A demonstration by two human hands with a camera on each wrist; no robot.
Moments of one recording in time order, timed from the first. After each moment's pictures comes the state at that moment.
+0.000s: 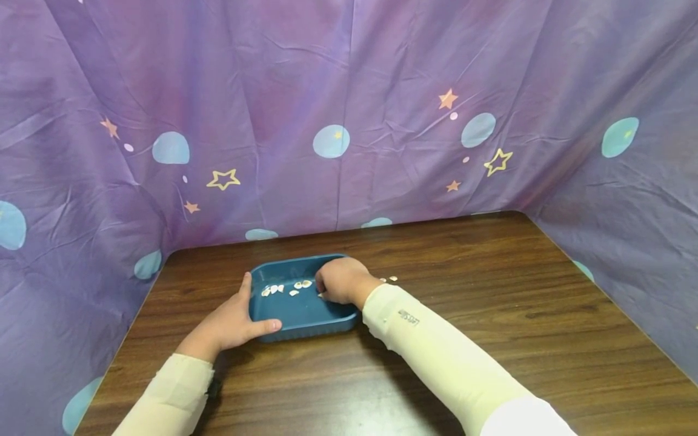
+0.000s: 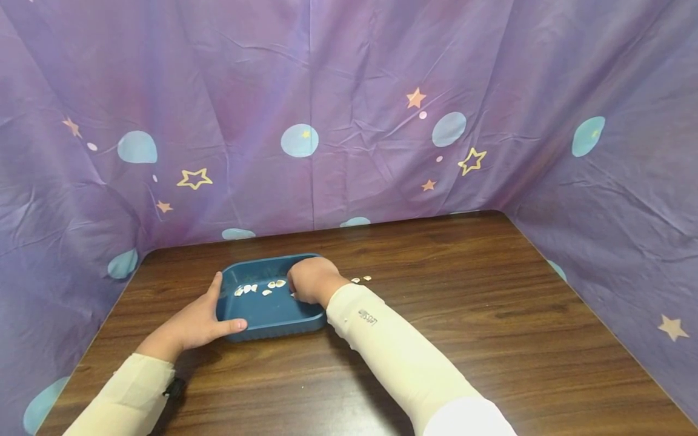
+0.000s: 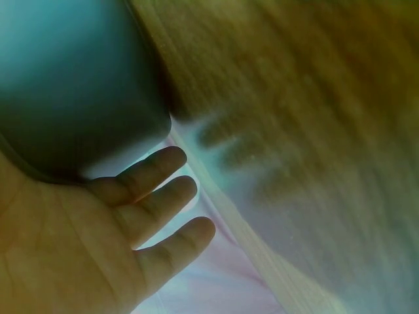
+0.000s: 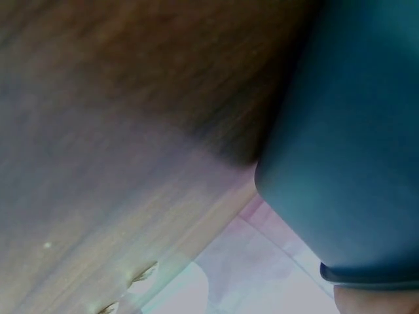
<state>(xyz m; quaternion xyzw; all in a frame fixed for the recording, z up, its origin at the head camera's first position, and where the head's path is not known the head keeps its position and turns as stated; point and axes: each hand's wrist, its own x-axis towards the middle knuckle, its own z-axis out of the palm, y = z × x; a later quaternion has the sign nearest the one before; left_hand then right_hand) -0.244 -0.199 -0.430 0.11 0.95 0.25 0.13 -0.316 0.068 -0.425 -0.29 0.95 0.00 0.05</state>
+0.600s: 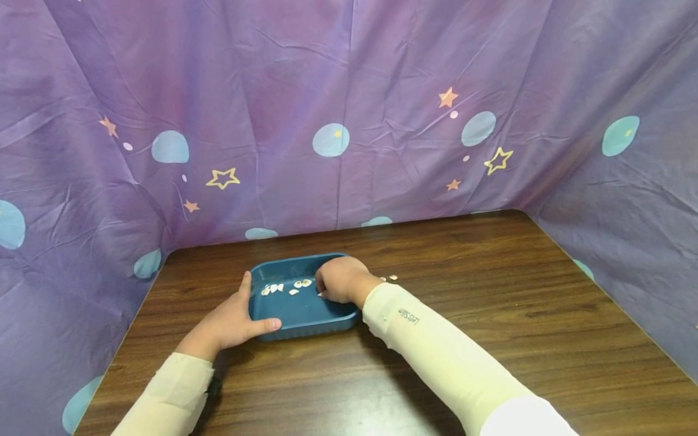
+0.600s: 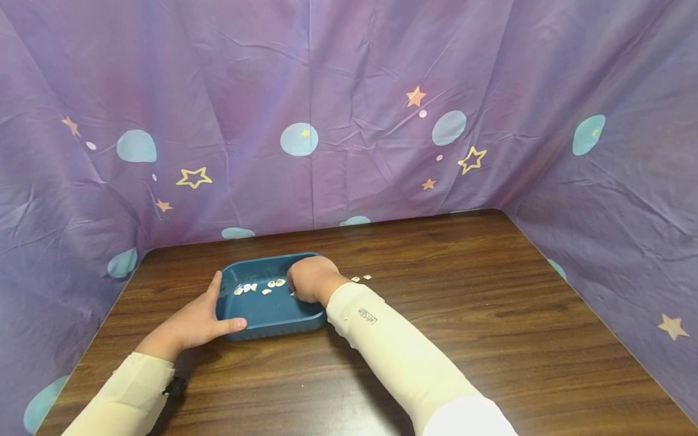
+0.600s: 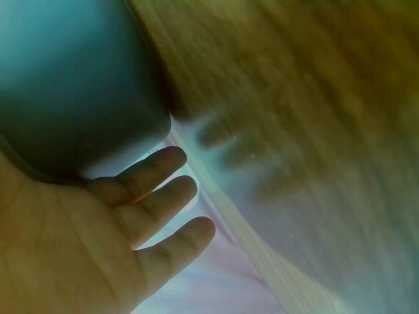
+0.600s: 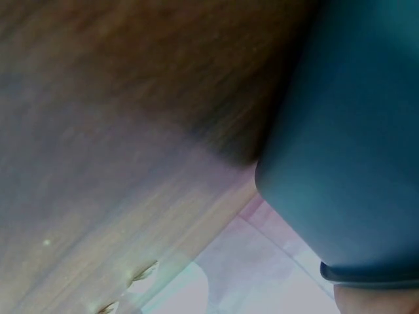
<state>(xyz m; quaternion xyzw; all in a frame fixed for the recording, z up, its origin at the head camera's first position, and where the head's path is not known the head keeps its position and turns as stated) -0.244 -0.199 -0.428 0.10 0.95 0.25 0.14 -0.317 0.068 -0.425 -0.29 0.96 -0.01 0.05</state>
